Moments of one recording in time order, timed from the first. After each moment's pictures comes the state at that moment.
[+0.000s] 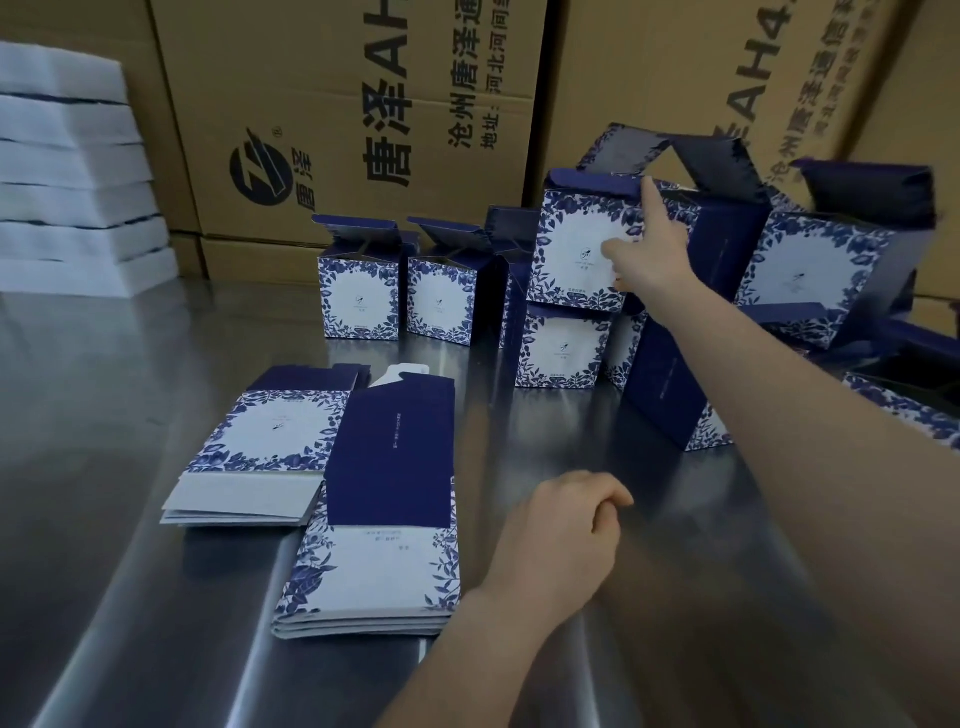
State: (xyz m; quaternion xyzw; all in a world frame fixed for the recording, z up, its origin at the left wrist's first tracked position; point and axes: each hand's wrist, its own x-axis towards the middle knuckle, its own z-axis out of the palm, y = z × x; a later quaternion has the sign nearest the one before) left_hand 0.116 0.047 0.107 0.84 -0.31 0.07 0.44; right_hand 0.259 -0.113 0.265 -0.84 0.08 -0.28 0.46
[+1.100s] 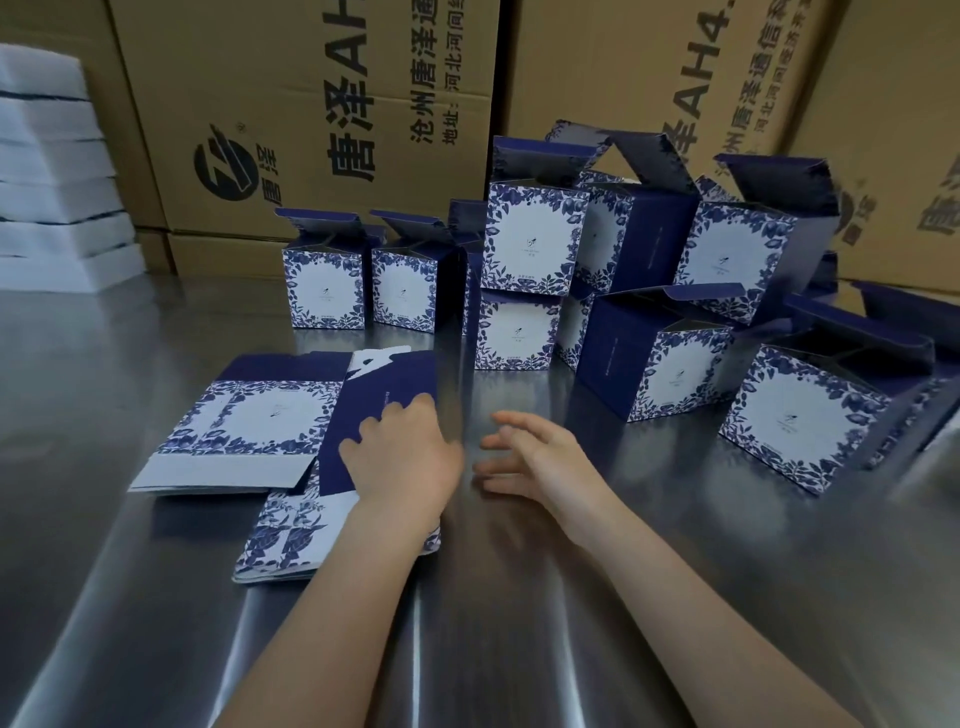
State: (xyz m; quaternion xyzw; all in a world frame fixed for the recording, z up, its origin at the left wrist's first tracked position) left_hand 0.129 0.087 0.141 0.97 0.00 0.08 0.21; right_hand 0.114 -0.052 0.116 -0.68 0.07 -0.02 0.73
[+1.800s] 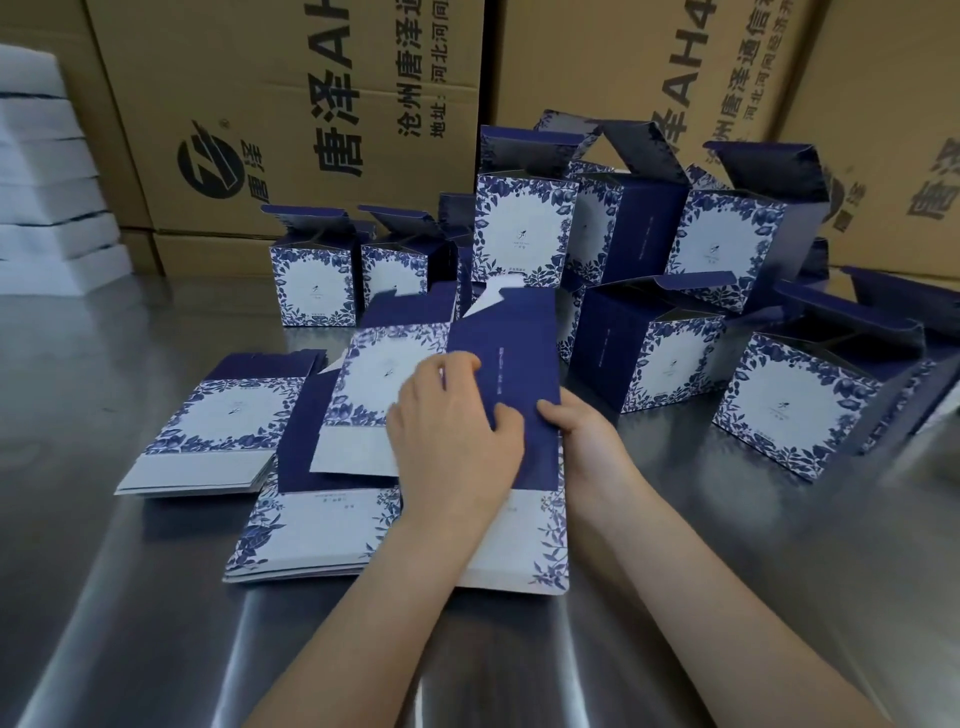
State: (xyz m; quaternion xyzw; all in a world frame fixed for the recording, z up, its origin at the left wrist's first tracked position) left_hand 0.106 0.055 0.144 0.88 -0.10 0.26 0.38; right_hand 0.116 -0.076 0.118 -0.49 0.02 -0.01 0.87
